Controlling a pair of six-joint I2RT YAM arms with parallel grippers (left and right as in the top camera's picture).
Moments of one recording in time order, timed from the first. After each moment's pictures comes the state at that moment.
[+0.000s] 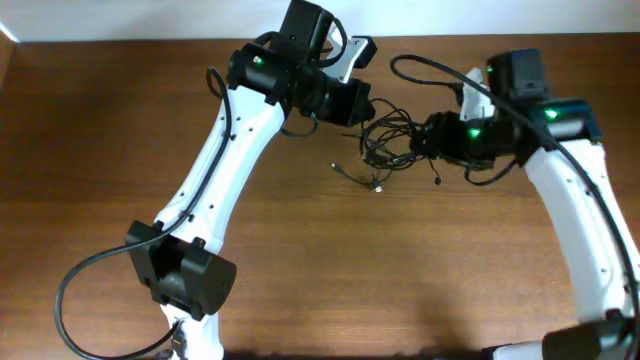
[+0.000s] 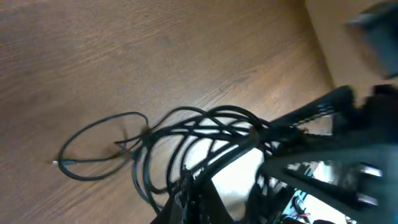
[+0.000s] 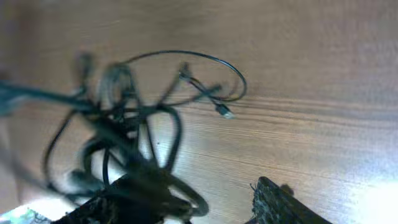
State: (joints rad) left arm -0.43 2.00 2.12 -1.12 0.59 -0.13; right arm 0.13 1.60 1.56 -1.12 -0.41 0.34
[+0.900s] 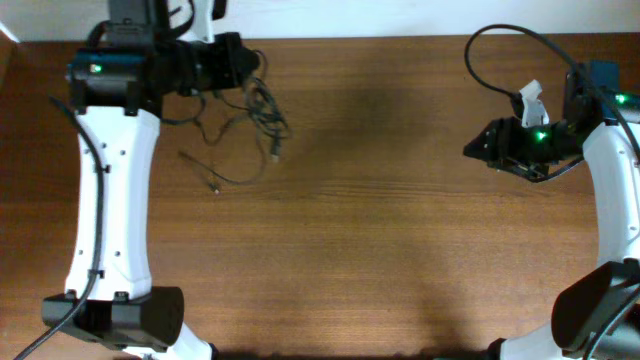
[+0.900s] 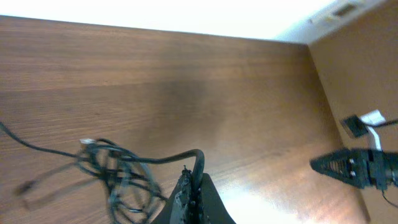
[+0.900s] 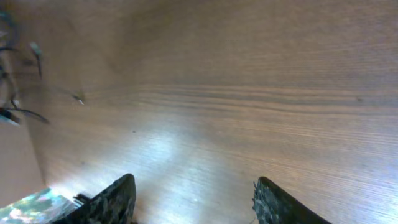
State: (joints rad) left arm -0.06 1.77 2.11 -1.13 0.55 -0.18; right arm -0.21 1.72 1.57 -1.26 -0.61 0.00
